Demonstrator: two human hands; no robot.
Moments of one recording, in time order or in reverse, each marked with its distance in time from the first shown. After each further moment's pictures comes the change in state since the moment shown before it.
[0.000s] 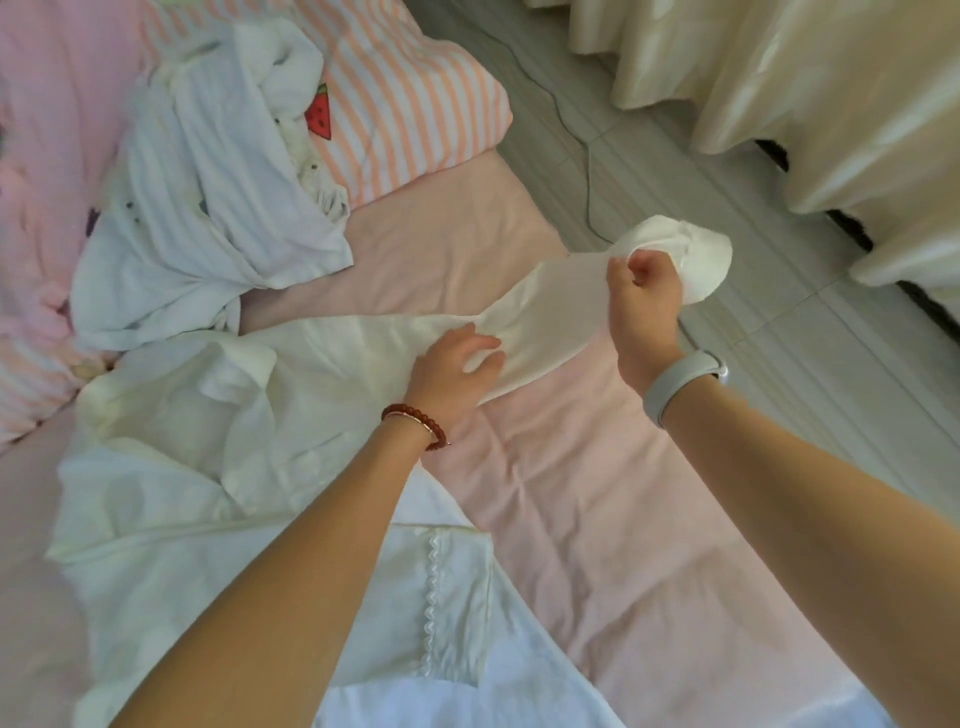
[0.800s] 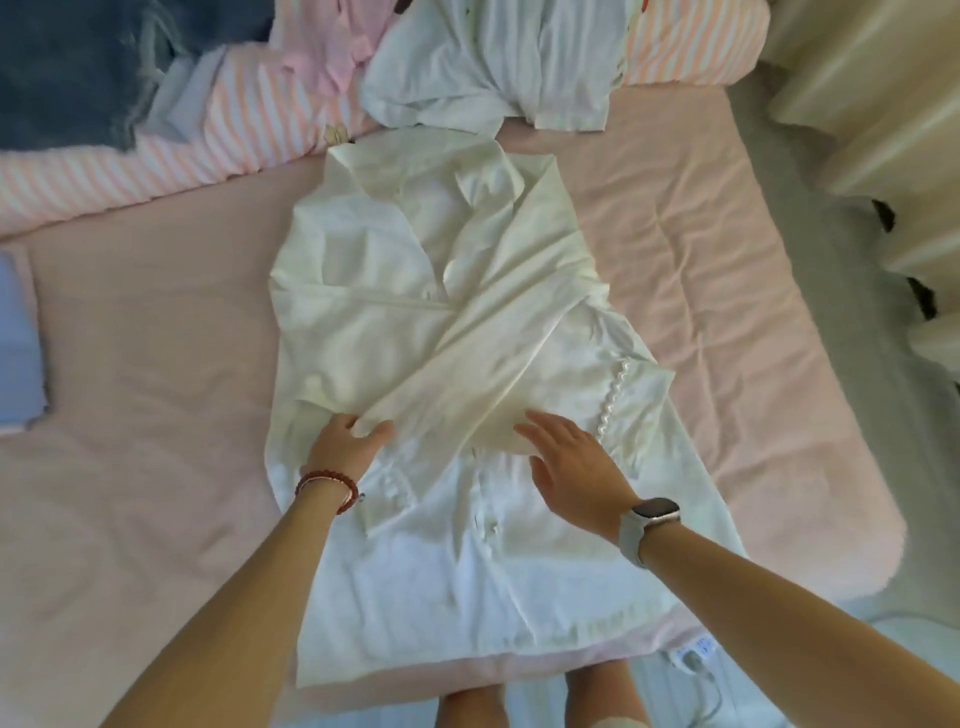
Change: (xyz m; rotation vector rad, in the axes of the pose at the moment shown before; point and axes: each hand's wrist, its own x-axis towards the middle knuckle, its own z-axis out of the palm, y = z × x) left_hand -0.290 -0.306 -0.064 -0.346 0.304 -0.678; right_hand -0.339 0.121 0.044 -1.176 -1.014 -0.706
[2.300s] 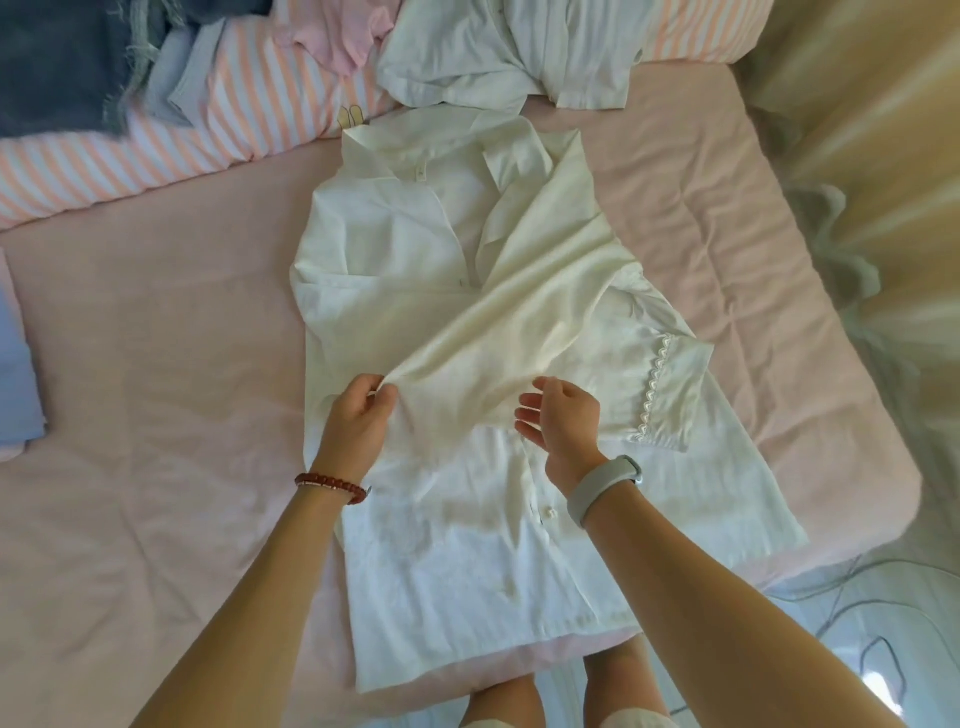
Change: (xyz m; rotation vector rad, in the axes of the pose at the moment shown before) left_hand 0.000 0.007 -0.053 -0.286 -0.127 0.369; right_hand 0.071 -0.096 0.007 1.378 0.492 1.066
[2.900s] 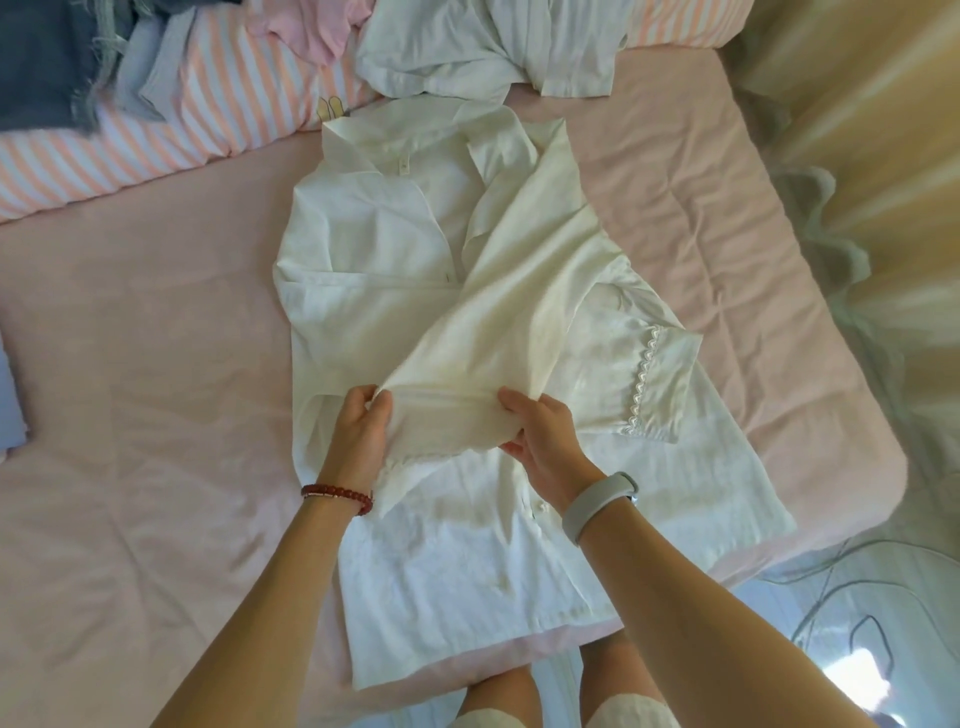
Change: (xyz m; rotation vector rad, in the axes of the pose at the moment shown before) left_hand -0.007 -0.007 0.017 -0.176 0.035 -0.174; right_hand -0.013 0.010 -0.006 0.085 -0.276 0.046
